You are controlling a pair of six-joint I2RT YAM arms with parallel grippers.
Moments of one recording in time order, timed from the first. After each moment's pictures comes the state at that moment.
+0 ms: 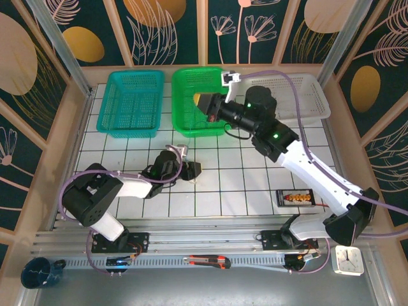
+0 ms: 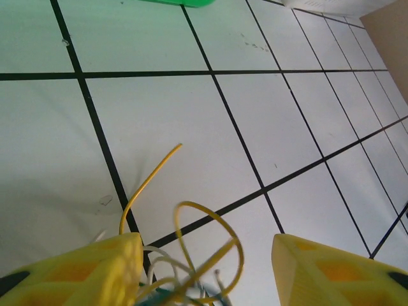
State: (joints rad) left arm -0.67 1.60 0.47 0.59 0.20 -0.62; right arm 0.71 1.32 1.40 -0.03 -0.29 0.64
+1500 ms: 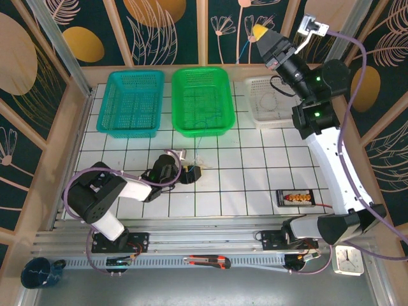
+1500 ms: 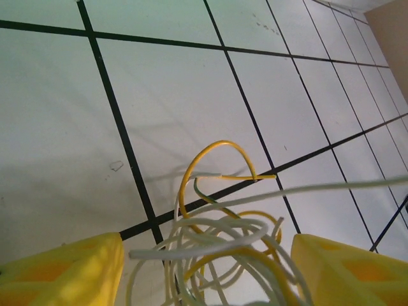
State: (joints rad) left arm -0.67 1.63 0.42 0.66 0.22 -0.66; right arm 0.32 1.33 1.57 0.33 -0.53 0.99
